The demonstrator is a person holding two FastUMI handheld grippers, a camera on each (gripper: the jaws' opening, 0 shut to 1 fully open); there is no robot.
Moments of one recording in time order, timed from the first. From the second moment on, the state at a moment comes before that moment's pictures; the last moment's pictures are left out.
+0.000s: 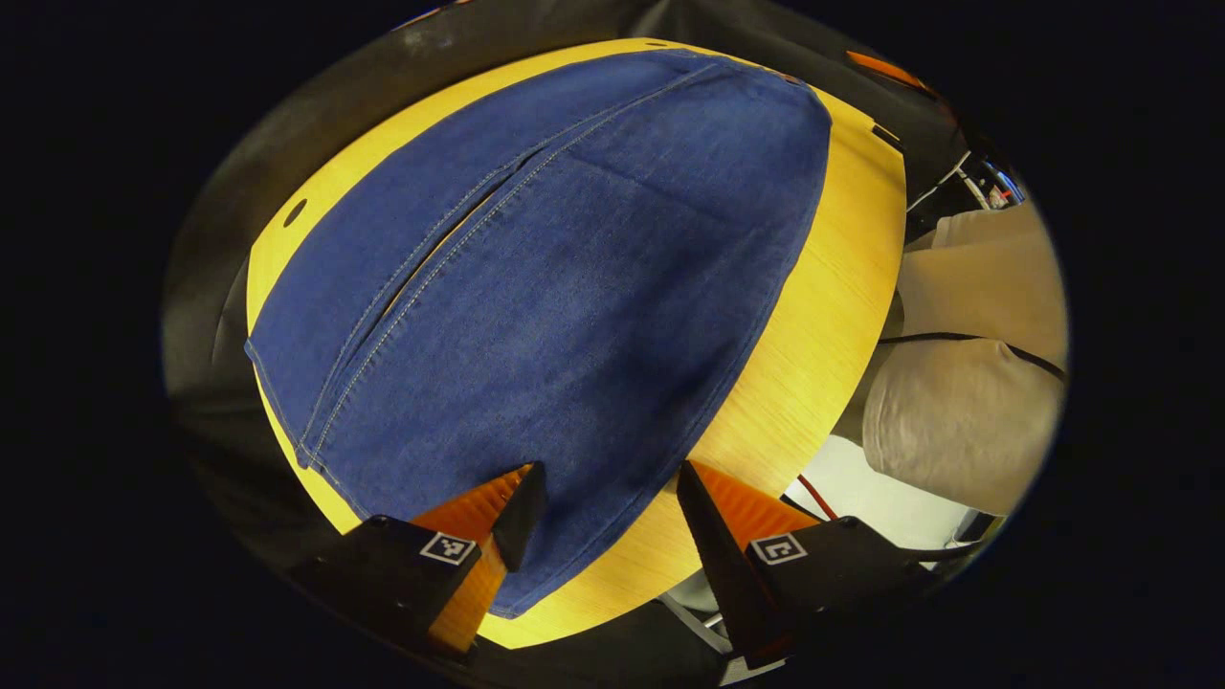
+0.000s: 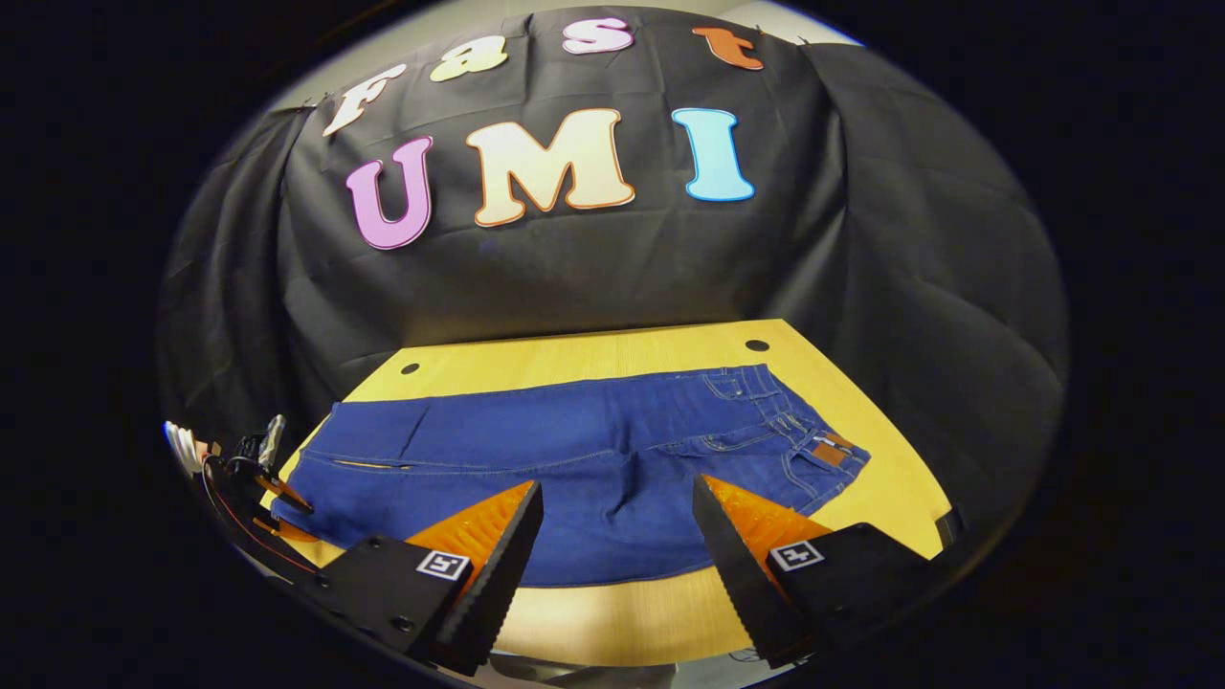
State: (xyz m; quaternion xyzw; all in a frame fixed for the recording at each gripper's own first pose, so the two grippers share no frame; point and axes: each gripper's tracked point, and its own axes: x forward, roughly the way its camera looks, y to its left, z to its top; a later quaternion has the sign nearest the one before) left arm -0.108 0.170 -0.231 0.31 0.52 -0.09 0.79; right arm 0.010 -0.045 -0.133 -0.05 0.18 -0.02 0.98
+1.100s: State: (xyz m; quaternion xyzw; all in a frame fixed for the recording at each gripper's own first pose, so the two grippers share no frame) left arm -0.086 0.166 -0.224 0.27 0.49 0.00 0.83; right arm 0.072 -0.142 -0.161 0.01 0.27 0.01 0.96
